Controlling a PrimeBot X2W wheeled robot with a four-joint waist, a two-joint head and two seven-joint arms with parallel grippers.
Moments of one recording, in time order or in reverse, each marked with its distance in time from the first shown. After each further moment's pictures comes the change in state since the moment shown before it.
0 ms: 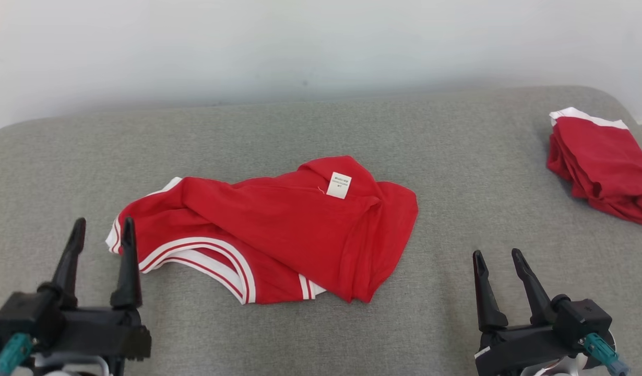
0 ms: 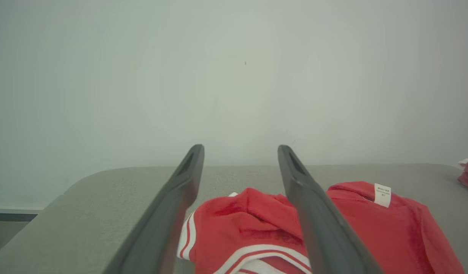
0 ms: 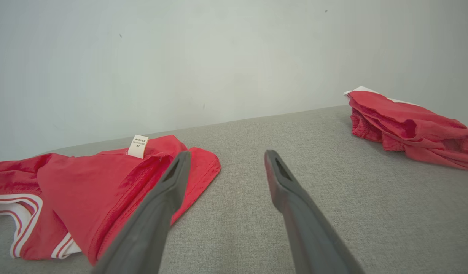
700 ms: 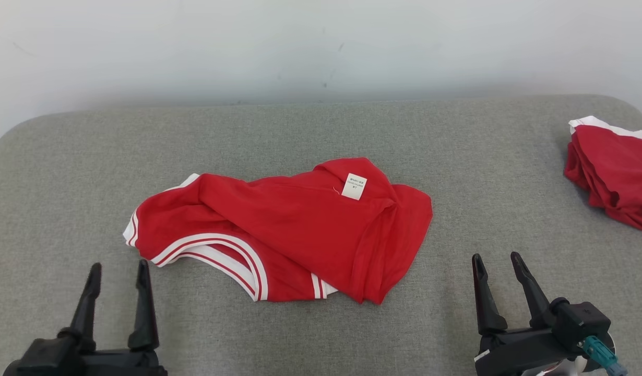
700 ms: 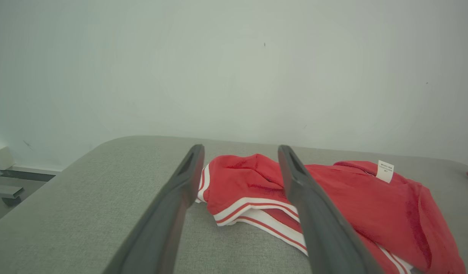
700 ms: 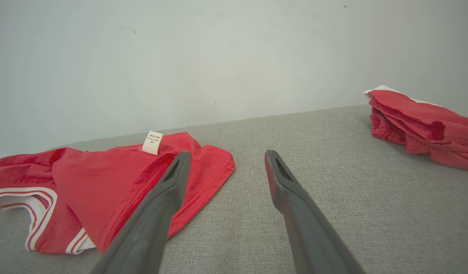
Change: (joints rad) left arm 0.149 -0.167 0.119 -0.054 0.124 -0.064 0.000; right arm 0.009 -0.001 0.004 -0.002 -0.002 0.000 0.000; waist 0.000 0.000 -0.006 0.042
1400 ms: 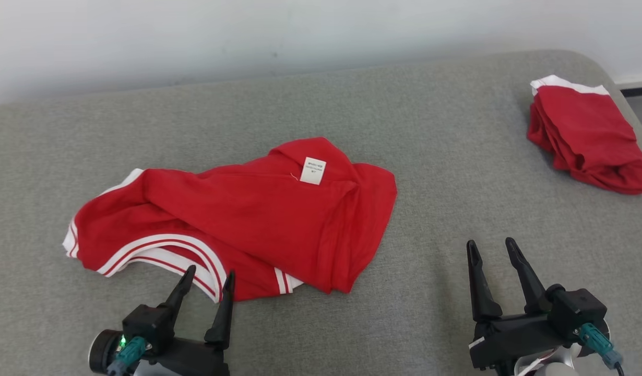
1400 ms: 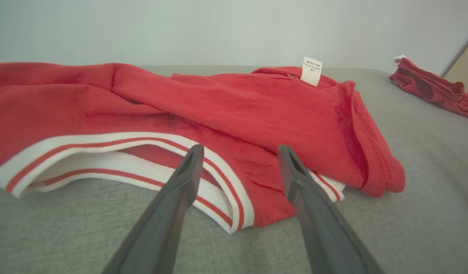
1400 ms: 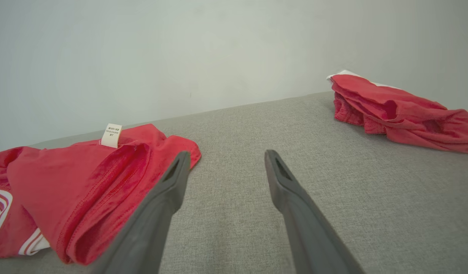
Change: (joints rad) left arm -0.166 -0.010 -0.211 0.331 0.020 -0.076 -0.001; right arm -0.039 0.001 0.014 0.006 0.002 0.000 -0.002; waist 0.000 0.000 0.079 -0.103
